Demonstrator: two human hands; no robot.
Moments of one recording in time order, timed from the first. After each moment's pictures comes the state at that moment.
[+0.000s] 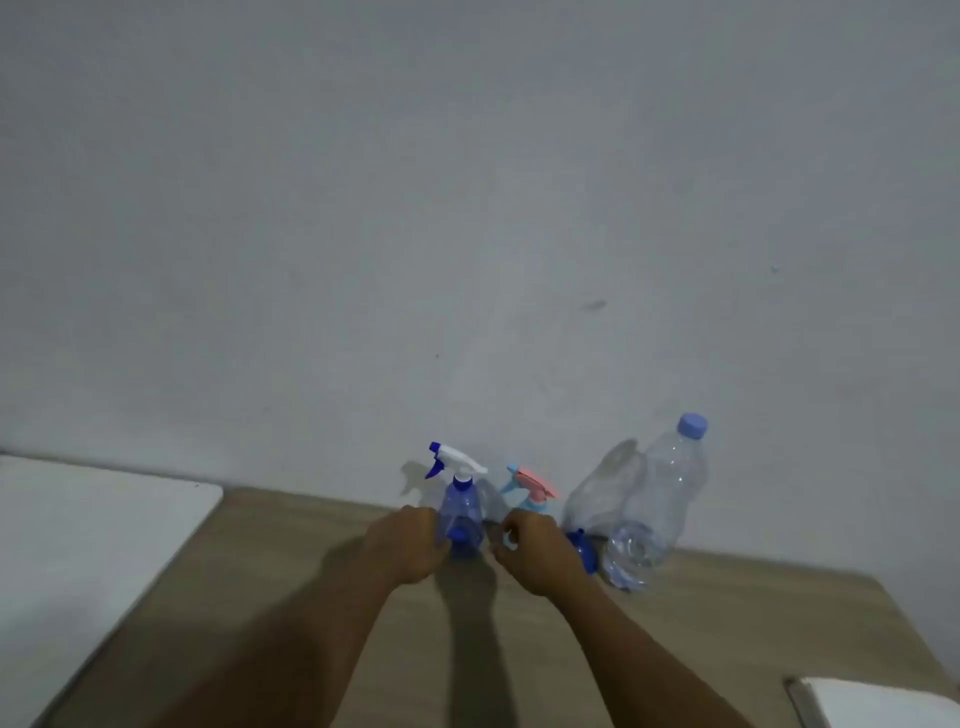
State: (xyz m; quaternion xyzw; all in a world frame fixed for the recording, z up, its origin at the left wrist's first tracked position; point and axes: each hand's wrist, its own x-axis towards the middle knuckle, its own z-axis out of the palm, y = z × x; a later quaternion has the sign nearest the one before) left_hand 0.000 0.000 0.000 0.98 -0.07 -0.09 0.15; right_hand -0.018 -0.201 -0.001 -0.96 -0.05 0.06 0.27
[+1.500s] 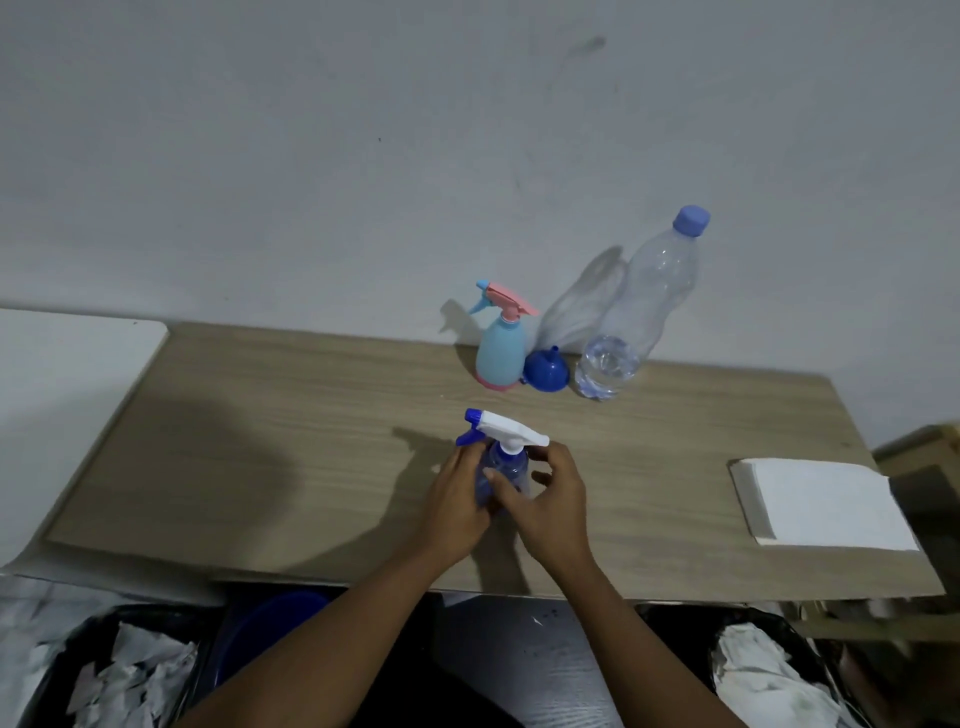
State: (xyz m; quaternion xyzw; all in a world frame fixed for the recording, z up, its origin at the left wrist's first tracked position) left_hand -0.139 -0.088 -0.100 0.84 -0.10 -0.07 0.52; right_hand -0.169 -0.217 -0.064 -0.80 0.09 -0.12 0.58
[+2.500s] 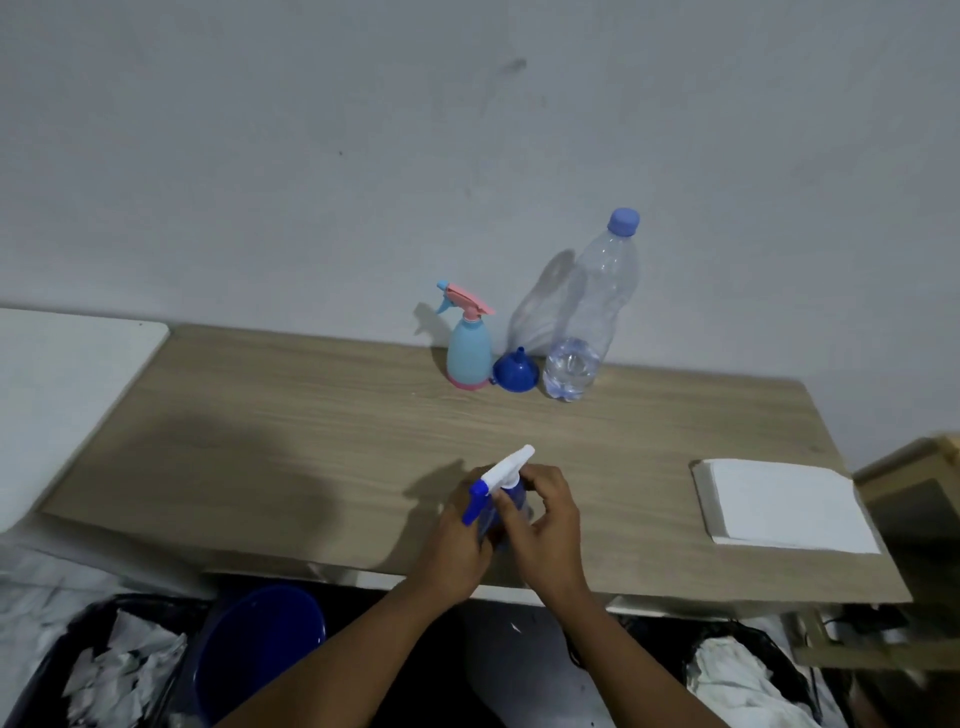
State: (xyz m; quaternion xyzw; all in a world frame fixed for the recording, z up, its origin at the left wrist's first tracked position) left_hand -0.208 -0.155 -0.108 0.85 -0.06 -0.10 0.51; right_hand -0.217 -0.283 -0.078 -0.82 0.04 -0.14 0.56
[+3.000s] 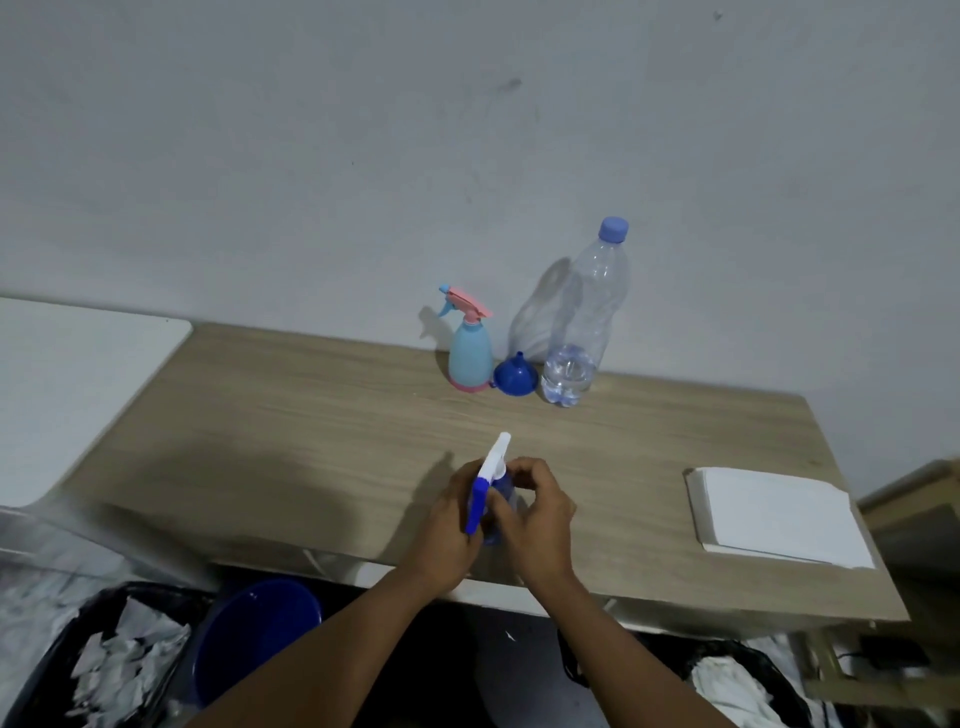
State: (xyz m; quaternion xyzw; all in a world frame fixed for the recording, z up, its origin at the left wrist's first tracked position) left_hand -0.214 -0.164 -0.096 0.84 -0.06 -0.06 0.53; right_hand -0.219 -0.295 -0.076 -0.82 0.05 -0.10 0.56
